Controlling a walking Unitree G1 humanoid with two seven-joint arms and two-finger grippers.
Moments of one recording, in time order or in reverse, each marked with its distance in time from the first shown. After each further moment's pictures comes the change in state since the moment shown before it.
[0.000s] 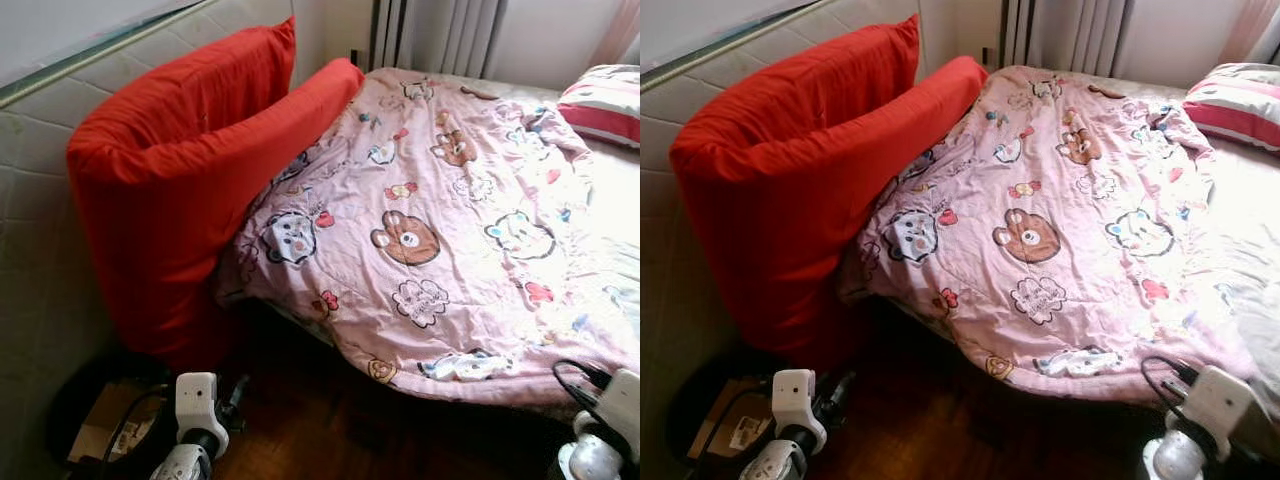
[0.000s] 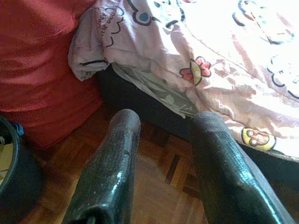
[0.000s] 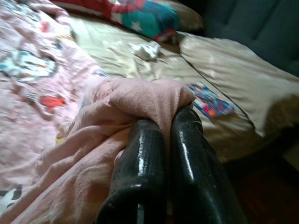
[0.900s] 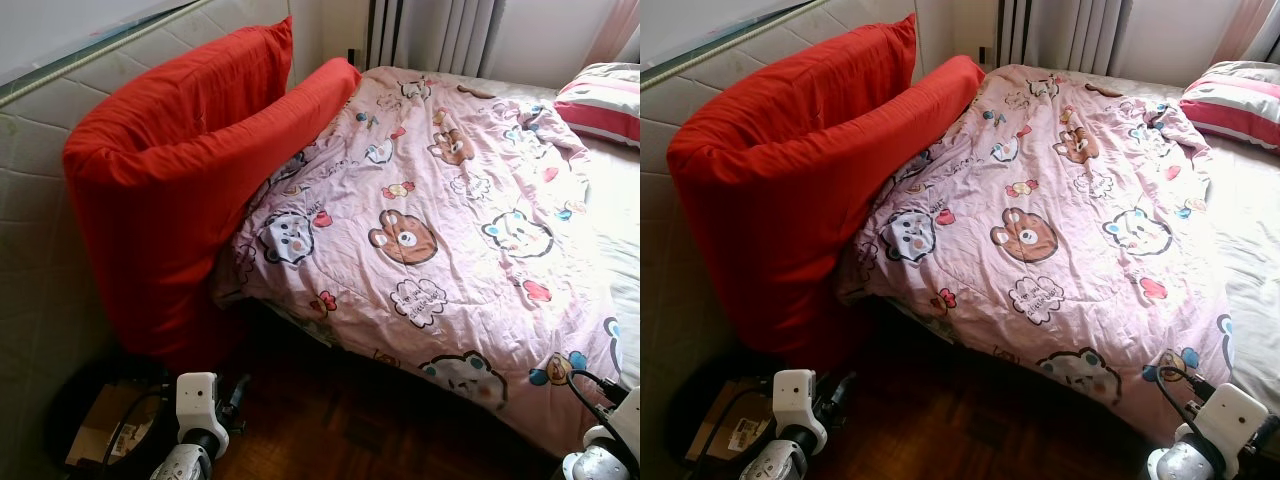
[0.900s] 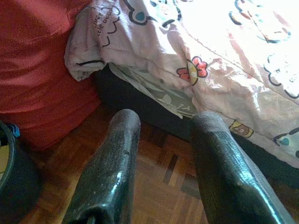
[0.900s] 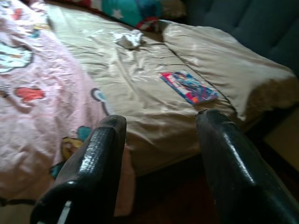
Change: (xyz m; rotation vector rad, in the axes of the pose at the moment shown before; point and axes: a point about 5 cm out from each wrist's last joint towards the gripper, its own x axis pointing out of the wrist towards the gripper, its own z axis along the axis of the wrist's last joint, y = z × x) left arm 0.000 -0.001 0.000 0.000 0.001 -0.006; right arm -0.003 -0.002 -0.005 0.001 0.030 -0.019
